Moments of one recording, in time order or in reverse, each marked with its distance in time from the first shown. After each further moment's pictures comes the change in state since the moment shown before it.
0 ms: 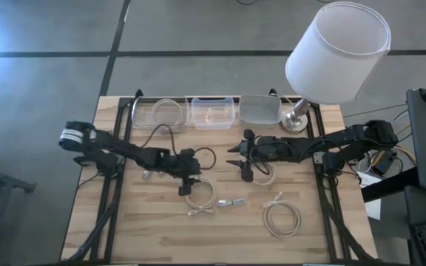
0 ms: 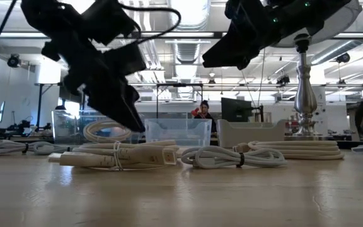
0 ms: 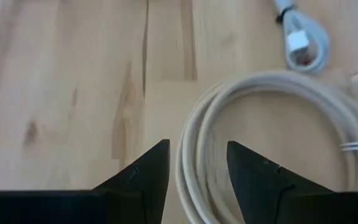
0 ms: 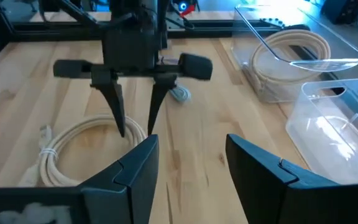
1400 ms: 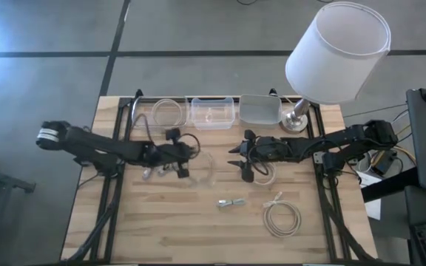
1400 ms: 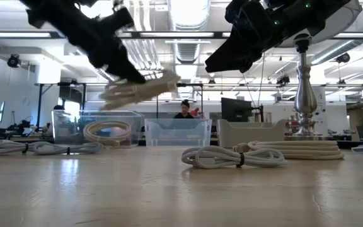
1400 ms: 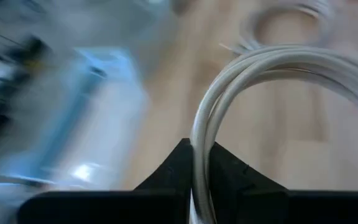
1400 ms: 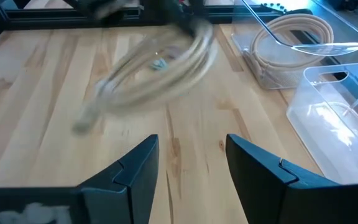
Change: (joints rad) left arm -0.001 -0.315 0.007 -0.102 -0.499 0.154; right arm 0.000 -0.001 0.000 -0.045 0.001 0.017
